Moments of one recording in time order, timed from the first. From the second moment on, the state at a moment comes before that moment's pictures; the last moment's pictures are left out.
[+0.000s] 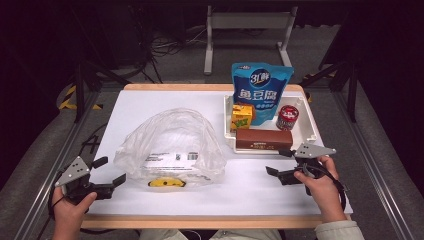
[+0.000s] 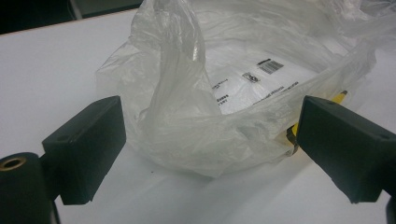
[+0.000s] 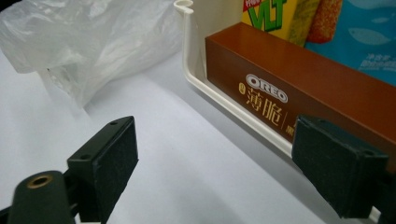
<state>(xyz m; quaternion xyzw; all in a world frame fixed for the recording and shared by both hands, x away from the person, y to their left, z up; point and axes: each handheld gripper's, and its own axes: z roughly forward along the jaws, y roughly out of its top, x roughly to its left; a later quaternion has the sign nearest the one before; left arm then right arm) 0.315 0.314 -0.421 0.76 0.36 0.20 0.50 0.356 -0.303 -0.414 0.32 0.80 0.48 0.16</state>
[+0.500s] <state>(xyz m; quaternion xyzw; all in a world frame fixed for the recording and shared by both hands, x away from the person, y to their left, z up) 0.316 0.313 -0.423 0.76 0.36 0.20 0.50 0.358 -0.302 -0.434 0.36 0.82 0.42 0.16</state>
